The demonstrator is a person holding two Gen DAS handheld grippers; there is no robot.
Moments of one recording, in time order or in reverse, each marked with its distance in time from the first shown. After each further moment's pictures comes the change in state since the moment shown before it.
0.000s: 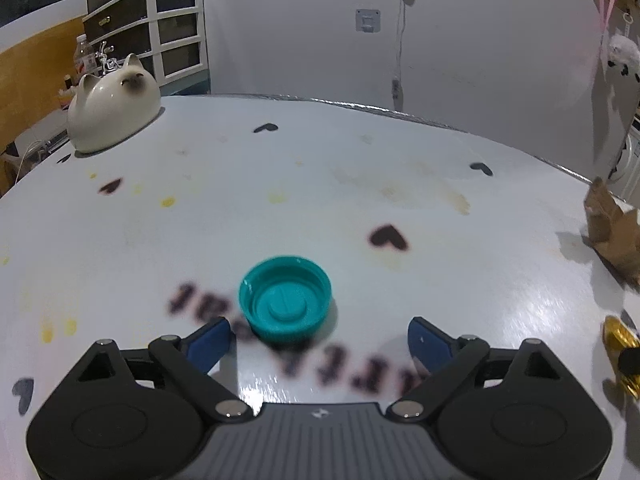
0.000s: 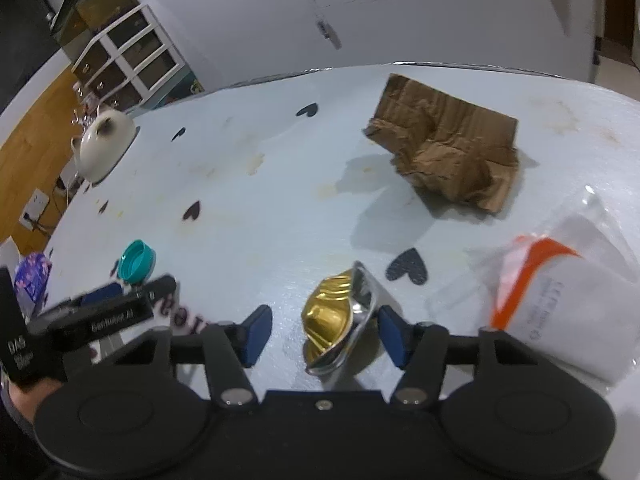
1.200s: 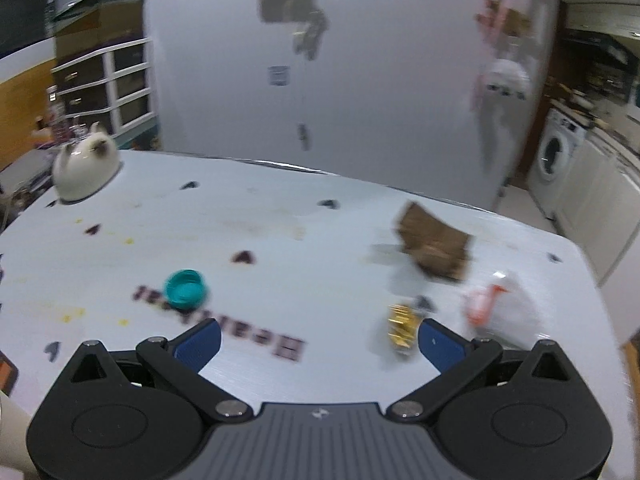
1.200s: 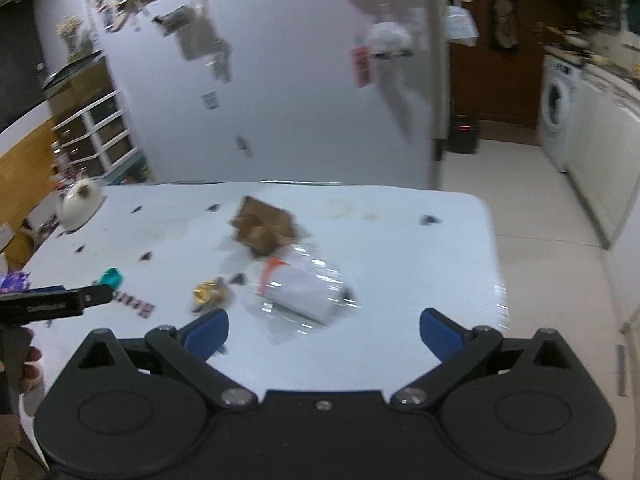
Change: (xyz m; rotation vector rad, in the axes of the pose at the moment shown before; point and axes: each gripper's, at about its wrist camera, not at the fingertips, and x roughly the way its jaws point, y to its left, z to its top) left arm -0.173 -0.085 -0.007 0.045 -0.052 -0.123; right arm -0.256 -0.068 -0.080 -0.036 -0.287 -0.230
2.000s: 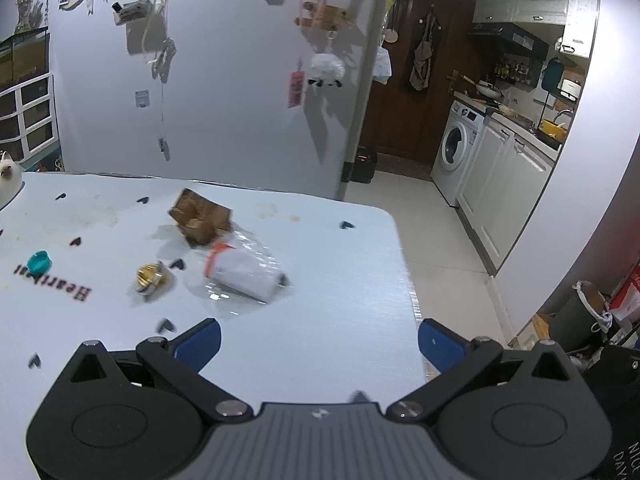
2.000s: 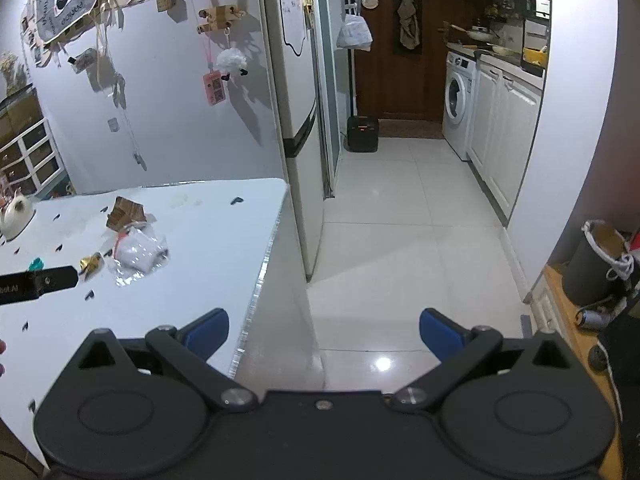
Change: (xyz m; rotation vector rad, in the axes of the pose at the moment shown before) left arm -0.129 -0.245 -0.069 0.085 -0.029 -0.234; right arm -0.175 -0.212 -0.083 0.094 -0.035 -0.228
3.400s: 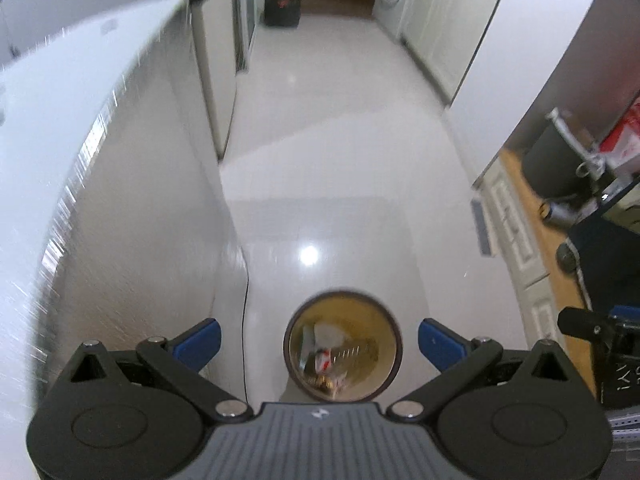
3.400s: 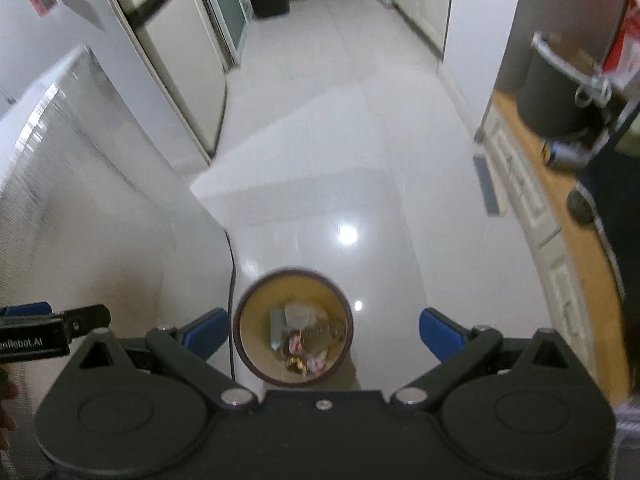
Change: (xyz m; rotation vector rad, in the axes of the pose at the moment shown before) left arm 0.195 -0.289 -0.150 0.162 0.415 -0.067; right arm 0.165 -0.254 -0.139 0.203 0.371 -0.089
